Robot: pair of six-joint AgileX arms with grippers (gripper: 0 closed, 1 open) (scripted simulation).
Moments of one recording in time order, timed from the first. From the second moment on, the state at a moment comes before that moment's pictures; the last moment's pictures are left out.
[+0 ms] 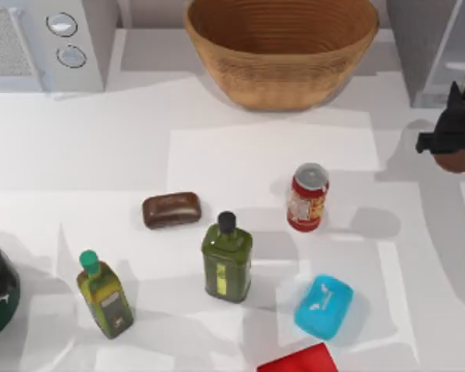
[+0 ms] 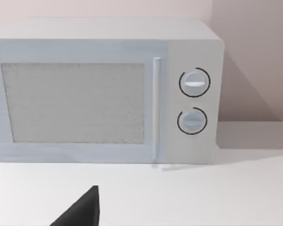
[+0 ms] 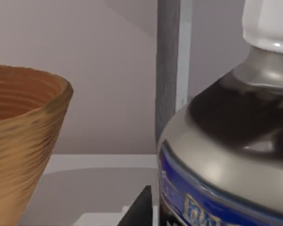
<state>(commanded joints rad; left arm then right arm) 0.00 0.00 0.00 0.00 0.00 0.00 0.20 1.82 0.45 1.36 0.23 0.01</state>
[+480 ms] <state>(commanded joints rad) 0.00 0.00 0.00 0.00 0.00 0.00 0.41 1.80 0.29 1.50 0.43 0.00</state>
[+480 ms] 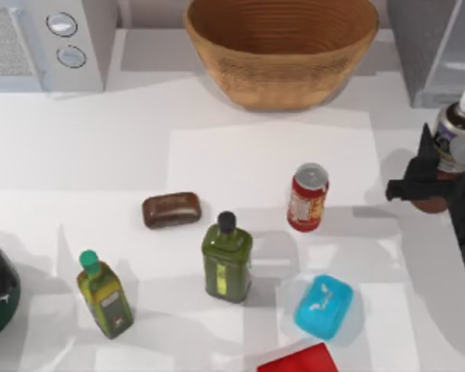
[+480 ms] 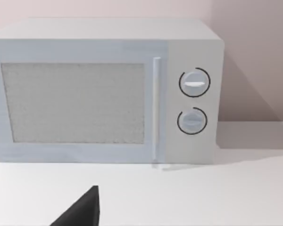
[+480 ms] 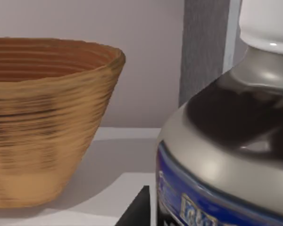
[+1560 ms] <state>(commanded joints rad) 0.00 0.00 0.00 0.00 0.00 0.00 0.41 1.80 0.29 1.50 0.43 0.00</state>
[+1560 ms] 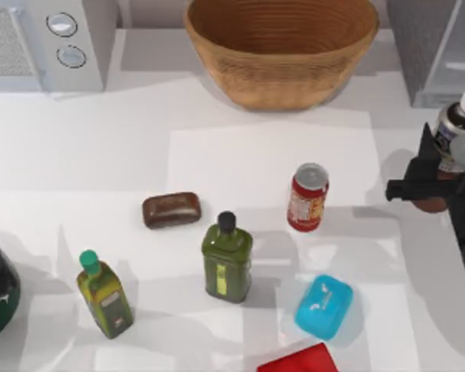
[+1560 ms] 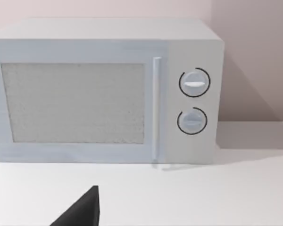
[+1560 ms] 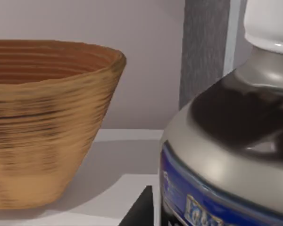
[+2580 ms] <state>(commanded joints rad) 0.00 0.00 0.00 0.00 0.00 0.00 0.42 1.79 0.28 1.51 0.43 0.00</state>
